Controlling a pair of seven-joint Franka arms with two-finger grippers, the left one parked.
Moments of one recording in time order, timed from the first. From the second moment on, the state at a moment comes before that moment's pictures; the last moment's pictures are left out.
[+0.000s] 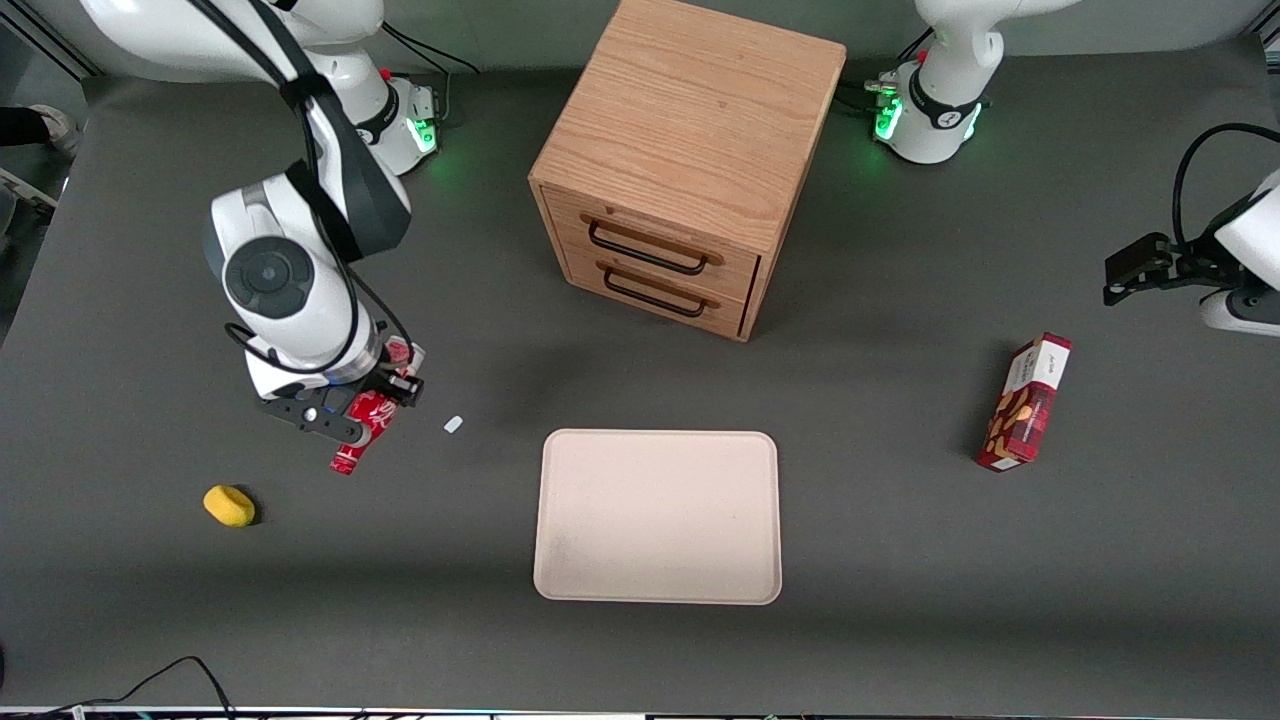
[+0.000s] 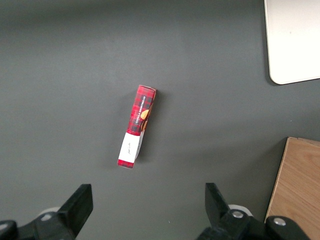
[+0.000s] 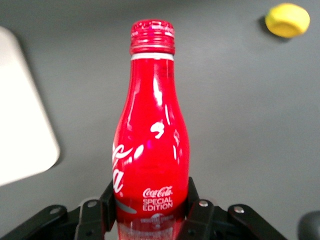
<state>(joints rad) 0.01 0.29 0.40 -1.69 -0.25 1.87 0.78</state>
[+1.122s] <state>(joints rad) 0.05 0.90 0.62 -1.21 -0.31 2.03 0.56</state>
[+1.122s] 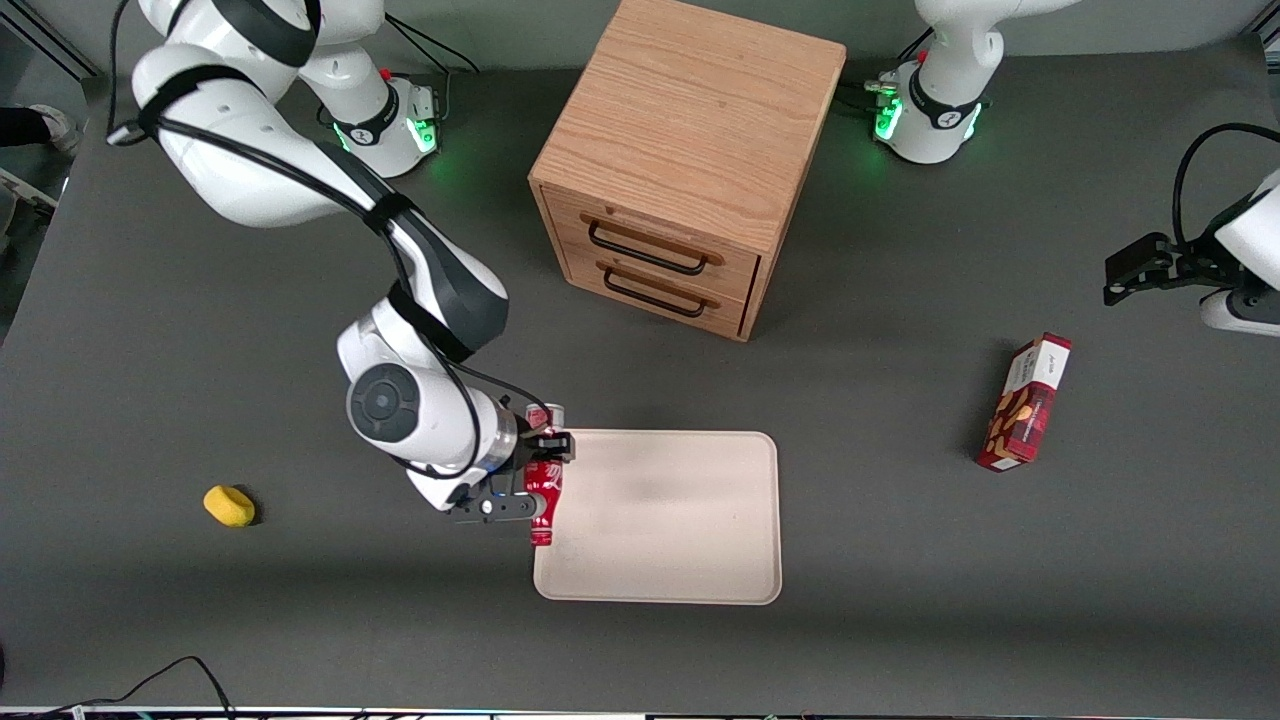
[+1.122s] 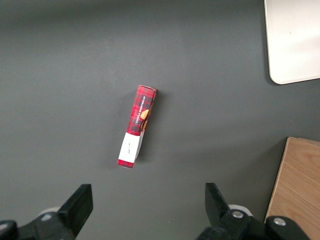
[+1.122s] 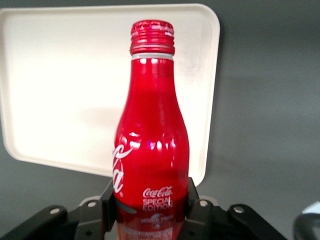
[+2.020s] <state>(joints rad) 0.09 1.05 0.58 -1.17 -0.46 2.18 0.54</state>
